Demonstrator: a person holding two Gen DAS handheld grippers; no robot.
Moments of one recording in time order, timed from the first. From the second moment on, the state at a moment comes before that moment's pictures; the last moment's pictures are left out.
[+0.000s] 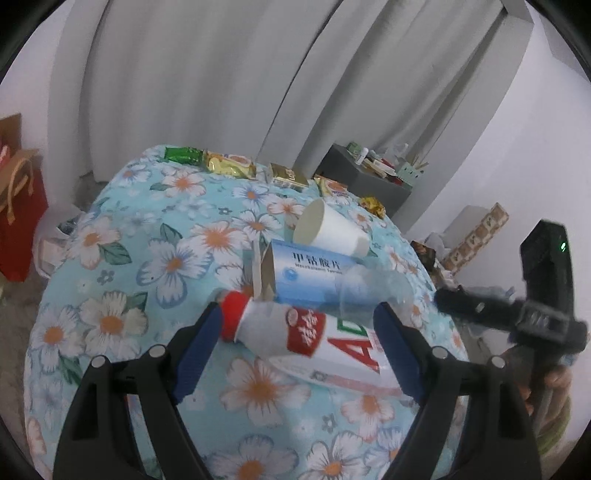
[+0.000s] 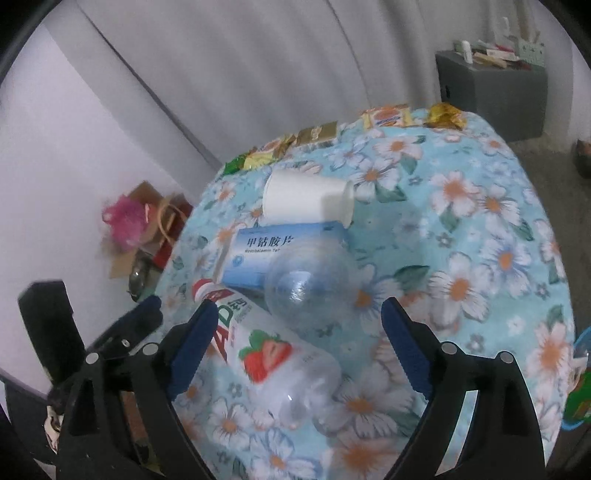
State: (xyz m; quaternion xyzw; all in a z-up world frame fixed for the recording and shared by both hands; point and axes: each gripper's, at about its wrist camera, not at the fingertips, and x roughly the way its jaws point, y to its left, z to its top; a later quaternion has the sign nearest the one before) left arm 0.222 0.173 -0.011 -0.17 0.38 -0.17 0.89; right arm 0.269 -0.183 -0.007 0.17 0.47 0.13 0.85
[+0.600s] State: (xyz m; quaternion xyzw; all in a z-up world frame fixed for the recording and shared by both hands) left arm 0.321 0.198 -0.071 -0.27 0.51 -0.17 0.79; right arm 0.297 -0.161 -0.033 0.15 0.50 0.11 0.84
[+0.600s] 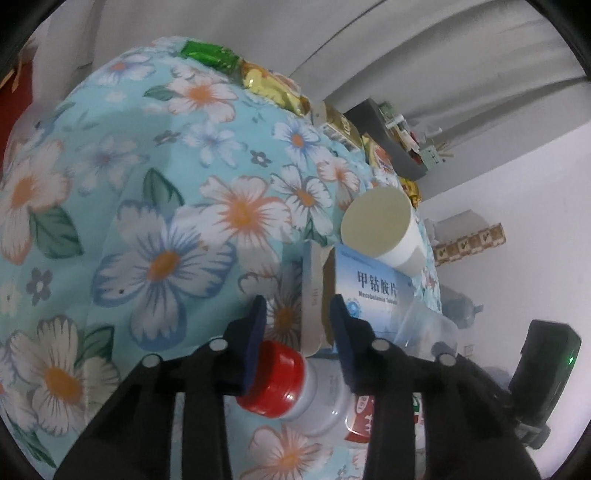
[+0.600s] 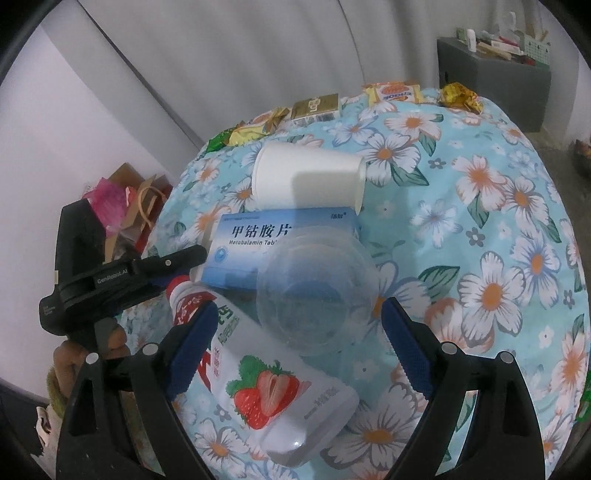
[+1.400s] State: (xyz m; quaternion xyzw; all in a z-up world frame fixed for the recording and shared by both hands) left arm 0.325 0.182 -0.066 -0.20 0.49 -0.14 0.84; right arm 0.297 -0.180 -0.043 0.19 0.50 0.11 0.84
